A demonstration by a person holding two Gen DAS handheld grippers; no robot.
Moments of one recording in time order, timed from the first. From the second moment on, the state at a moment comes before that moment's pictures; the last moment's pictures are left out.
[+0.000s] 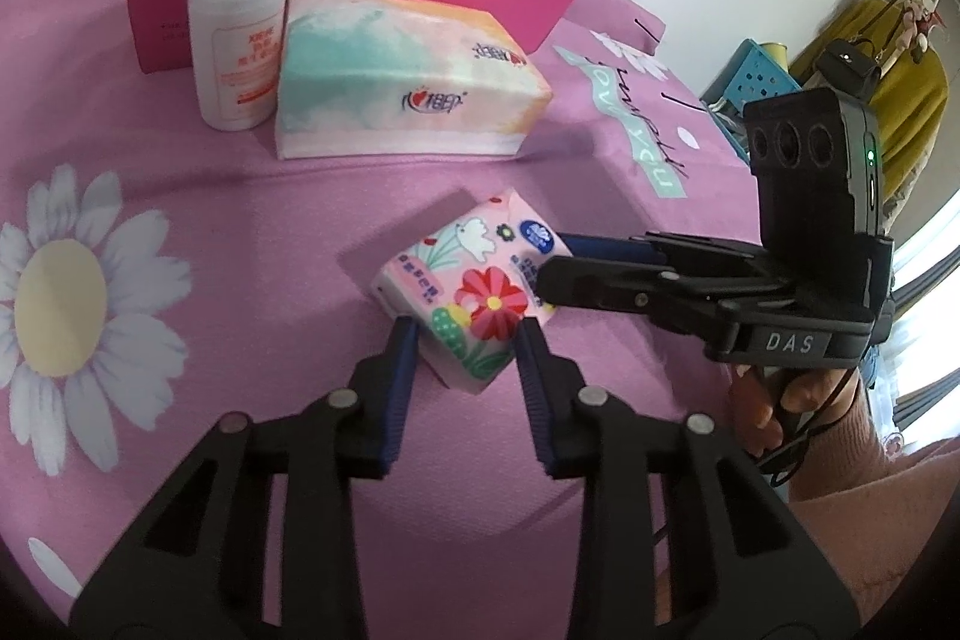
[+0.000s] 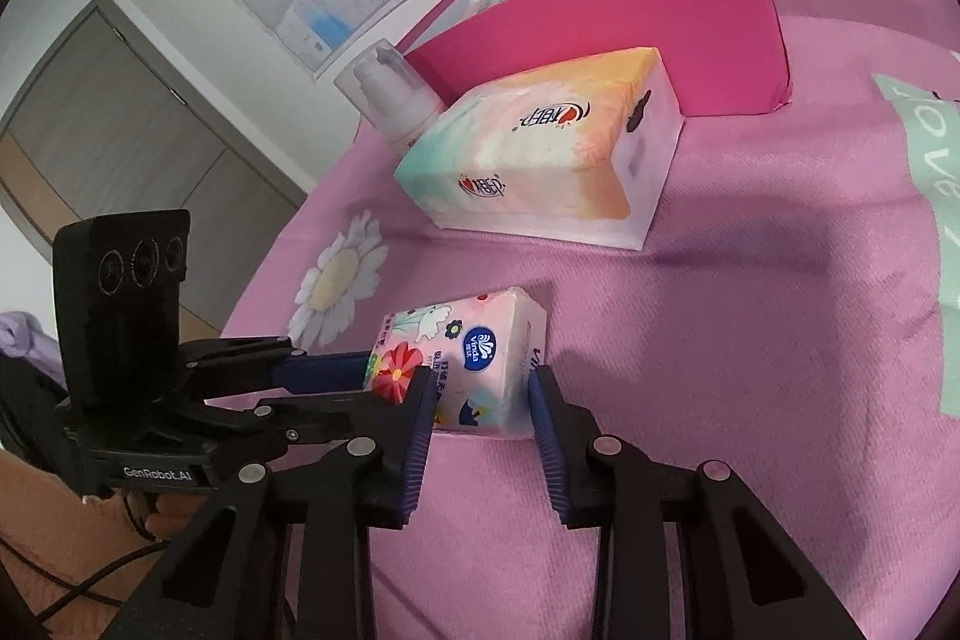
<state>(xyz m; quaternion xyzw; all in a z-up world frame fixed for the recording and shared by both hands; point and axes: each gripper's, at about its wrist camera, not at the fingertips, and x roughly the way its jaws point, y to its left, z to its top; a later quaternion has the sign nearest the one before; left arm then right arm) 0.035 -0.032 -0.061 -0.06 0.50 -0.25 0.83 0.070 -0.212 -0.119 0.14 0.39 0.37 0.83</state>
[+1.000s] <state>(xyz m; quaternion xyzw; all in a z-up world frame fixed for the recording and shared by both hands) 0.033 -0.047 -0.029 -0.02 0.45 -0.26 0.85 0.045 -0.216 -0.088 0.13 0.35 0.36 0.86</state>
